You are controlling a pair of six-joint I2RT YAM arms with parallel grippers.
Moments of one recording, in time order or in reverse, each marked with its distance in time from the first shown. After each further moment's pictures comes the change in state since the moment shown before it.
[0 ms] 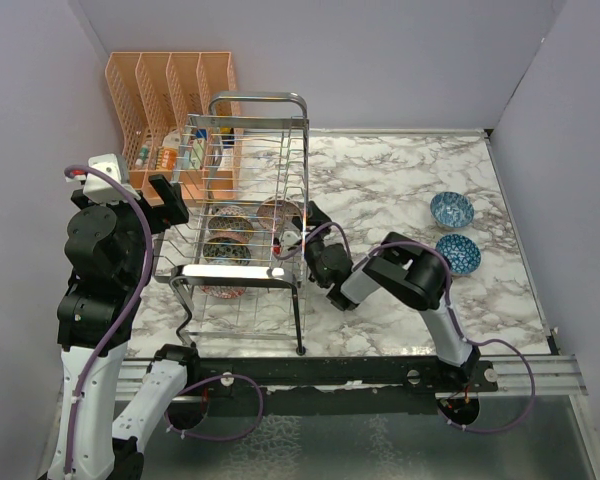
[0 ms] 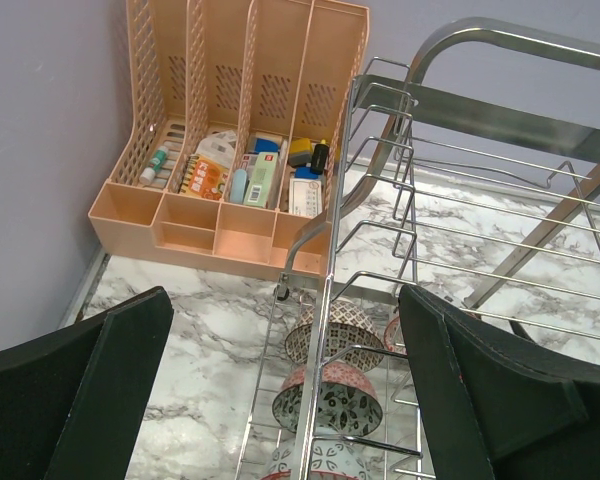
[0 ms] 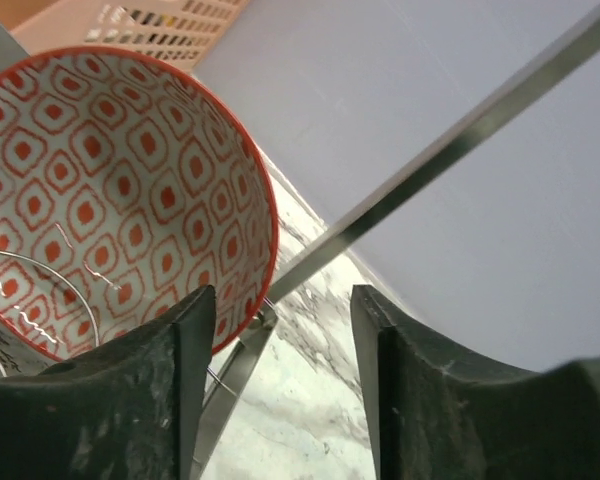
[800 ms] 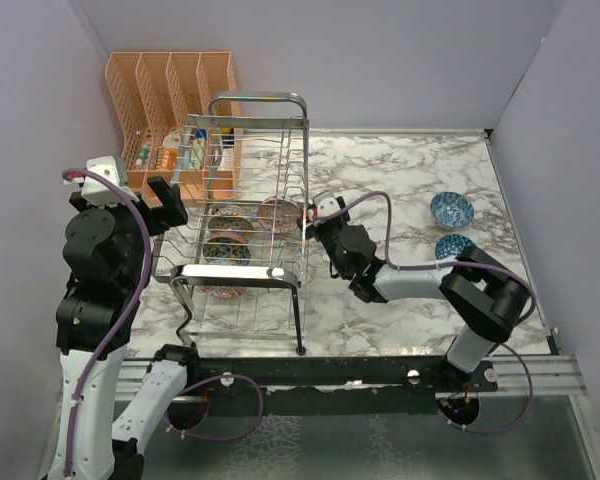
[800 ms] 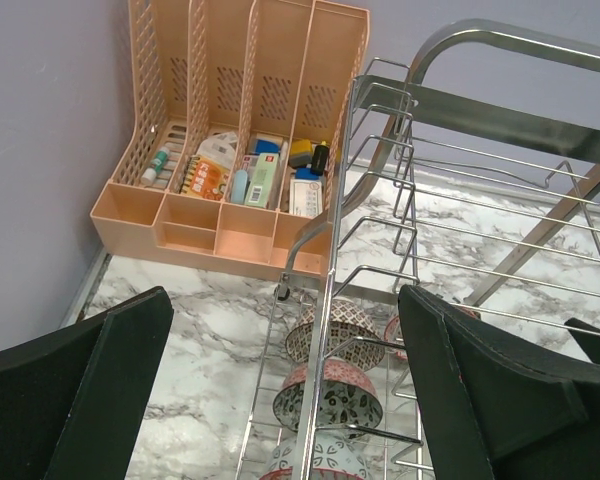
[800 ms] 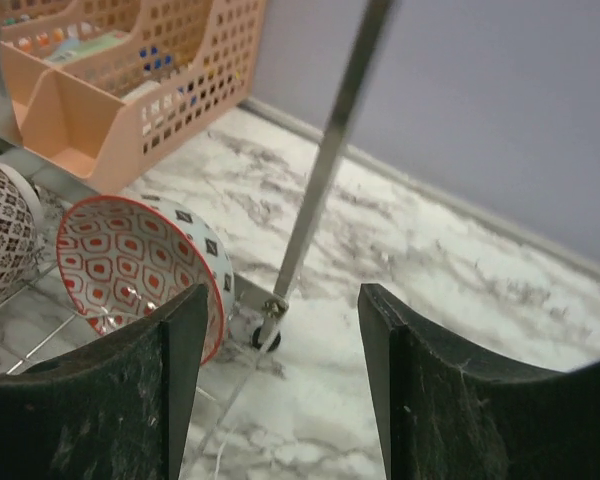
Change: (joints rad) left arm 0.000 -0.008 0.000 -0.003 0.000 0.000; right arm -0.016 -0.446 -0.105 -0.436 0.006 0.557
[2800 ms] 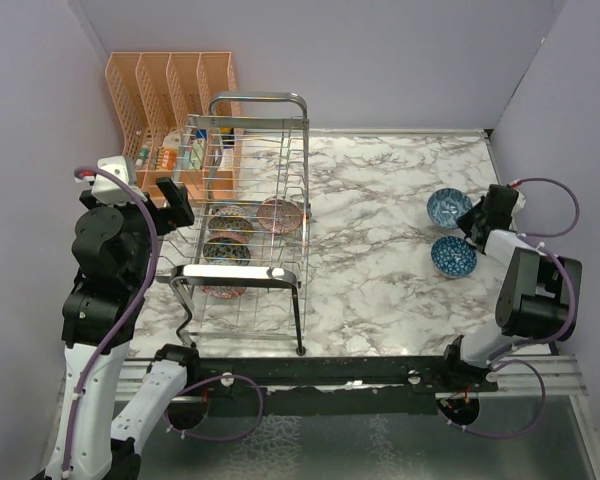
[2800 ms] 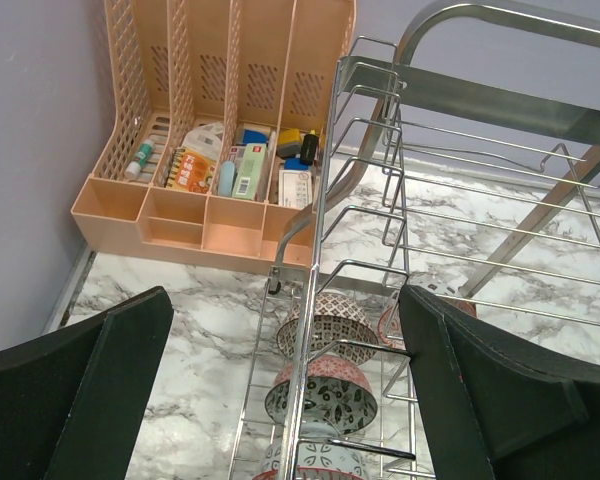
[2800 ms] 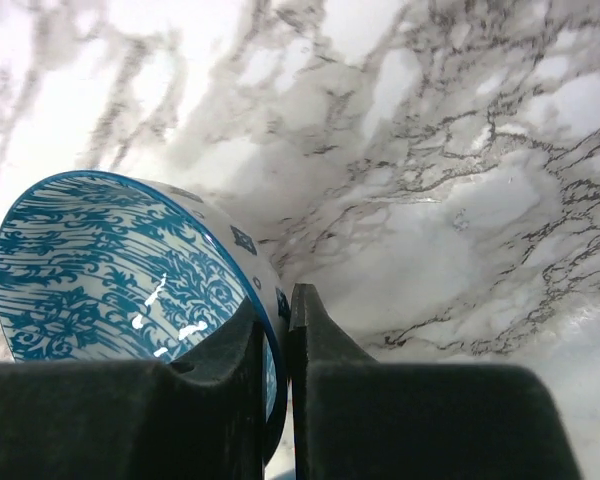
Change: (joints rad) left arm -0.025 0.001 -0.041 0.026 0.002 -0.001; right arm -1.183 -0.117 0.034 -0.976 -0.447 0.937
